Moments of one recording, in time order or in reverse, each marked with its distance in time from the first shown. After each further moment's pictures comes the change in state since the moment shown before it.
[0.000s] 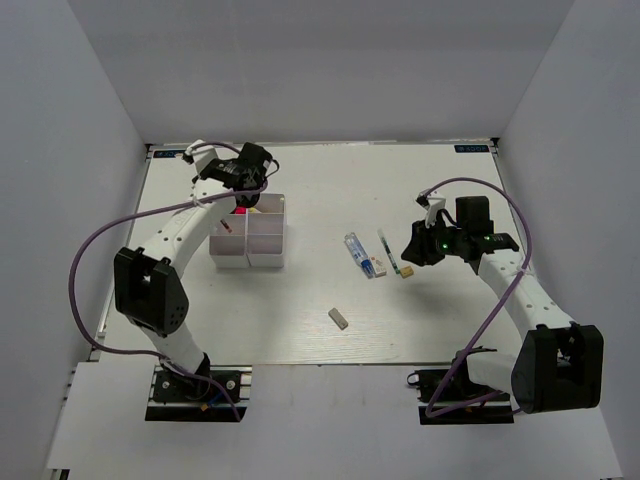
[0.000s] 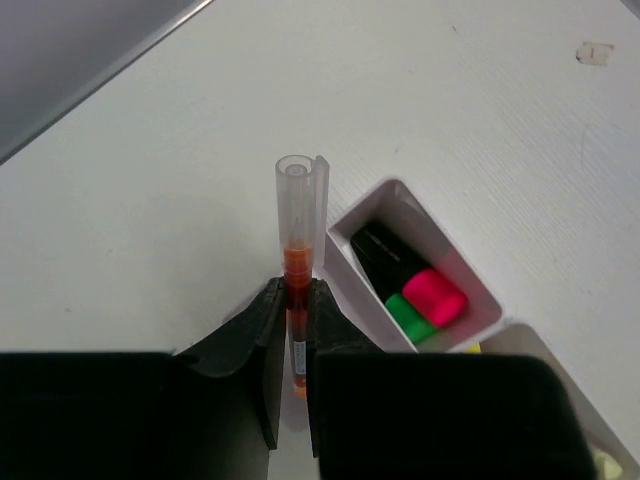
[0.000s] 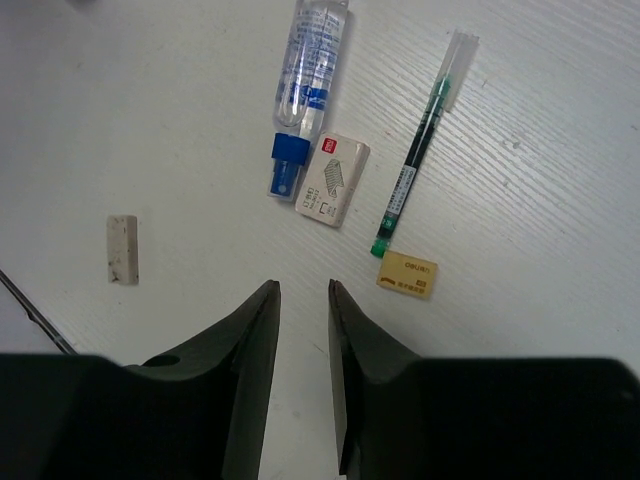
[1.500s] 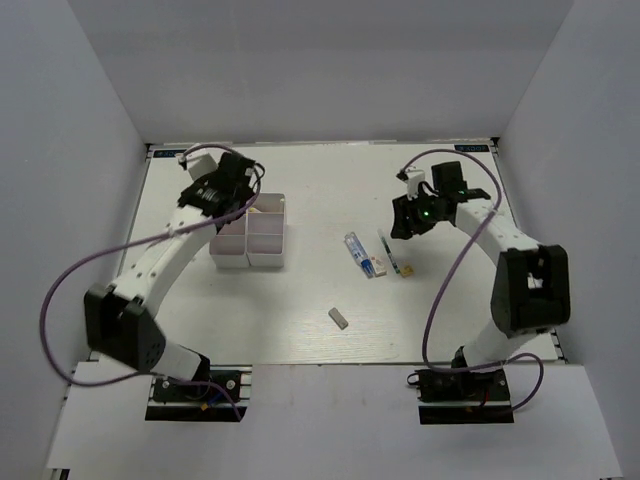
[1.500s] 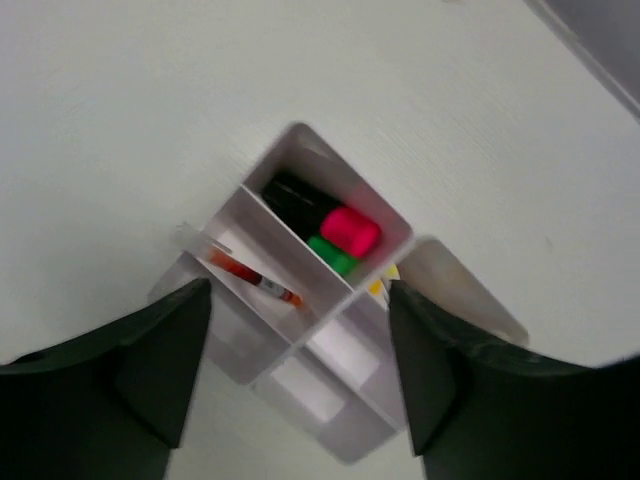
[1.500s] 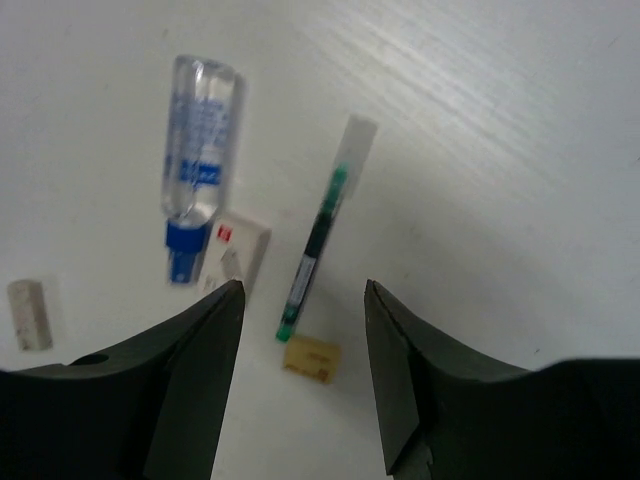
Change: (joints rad) left arm 0.019 -0.145 -0.164 0.270 0.178 0.119; right arm 0.040 0.357 0.278 -0.048 0.103 -0.067
